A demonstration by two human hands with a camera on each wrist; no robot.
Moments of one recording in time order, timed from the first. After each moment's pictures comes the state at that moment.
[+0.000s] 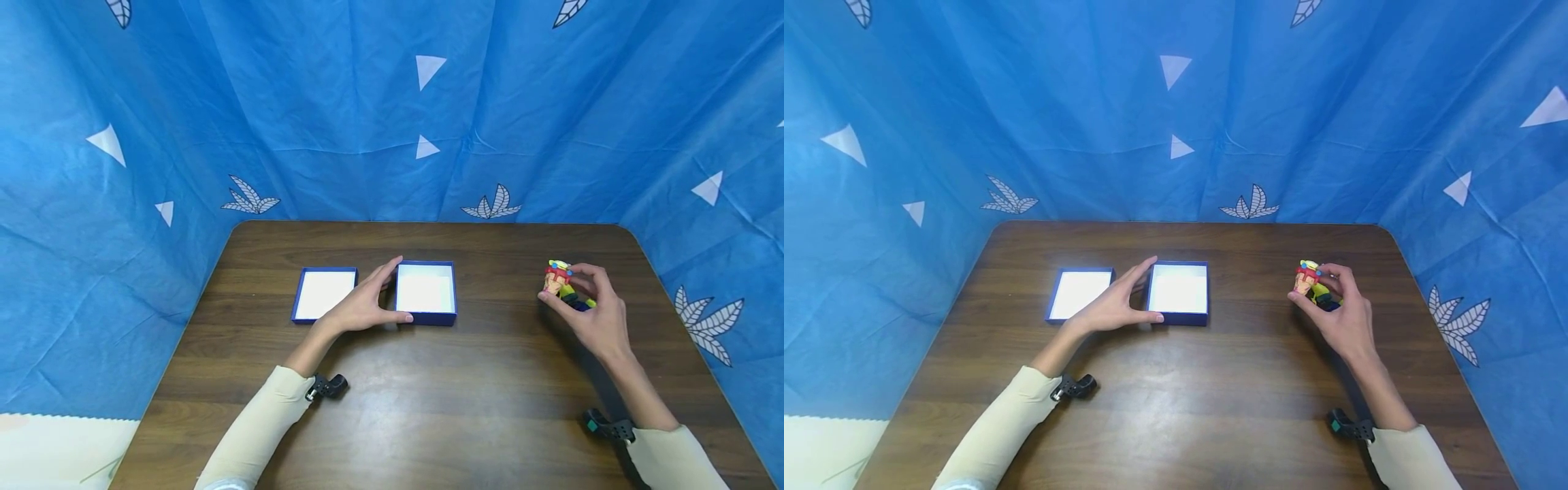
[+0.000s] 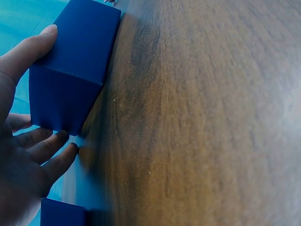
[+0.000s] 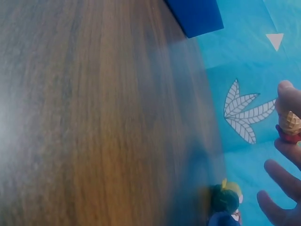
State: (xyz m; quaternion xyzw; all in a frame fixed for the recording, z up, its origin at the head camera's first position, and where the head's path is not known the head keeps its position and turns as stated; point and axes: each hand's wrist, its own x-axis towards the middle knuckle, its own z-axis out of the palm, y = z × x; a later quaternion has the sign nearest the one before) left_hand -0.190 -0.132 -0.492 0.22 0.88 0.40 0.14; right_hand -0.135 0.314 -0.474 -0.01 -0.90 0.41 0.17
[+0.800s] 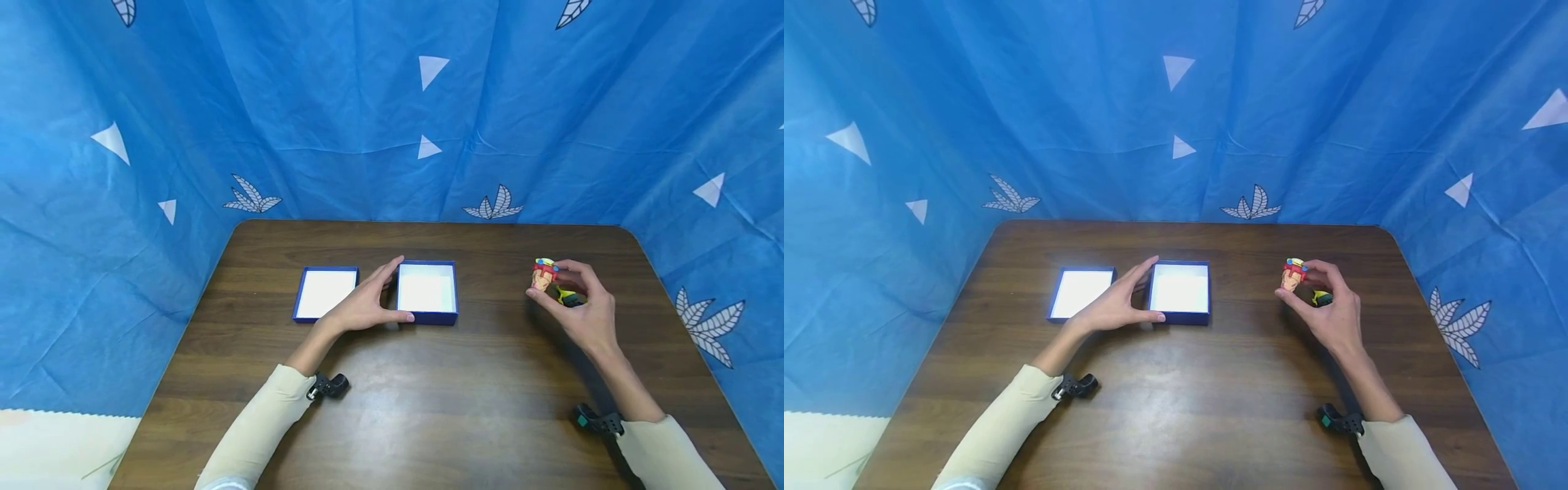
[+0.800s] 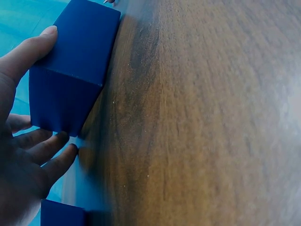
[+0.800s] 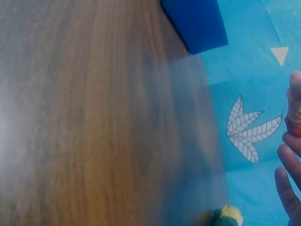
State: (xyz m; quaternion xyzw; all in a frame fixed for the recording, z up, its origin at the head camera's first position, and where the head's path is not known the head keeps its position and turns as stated) left_hand -0.190 -0.132 -0.494 0.22 0.88 0.40 0.14; right_hand -0.142 0.290 -0.473 0.02 -0.87 0.44 0.22
